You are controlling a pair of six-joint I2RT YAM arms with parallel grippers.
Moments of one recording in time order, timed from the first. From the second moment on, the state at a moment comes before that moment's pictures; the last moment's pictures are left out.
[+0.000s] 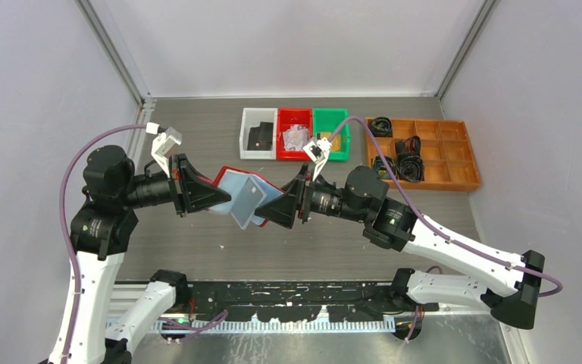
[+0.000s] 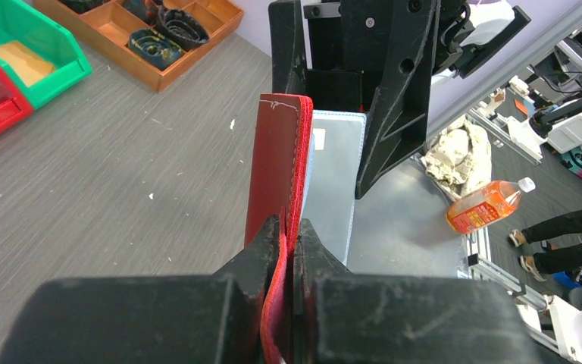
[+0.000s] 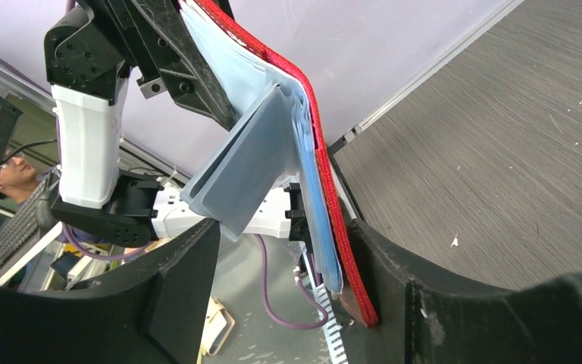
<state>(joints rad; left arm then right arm) -0.19 0.78 1.23 -0.65 1.10 -0.29 1.04 1.01 0.98 0.08 -0.26 0.71</state>
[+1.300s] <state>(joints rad) -0.19 0.74 1.19 -0.73 1.06 -0.10 1.11 1.19 1.23 -0.17 -0.17 0.70</state>
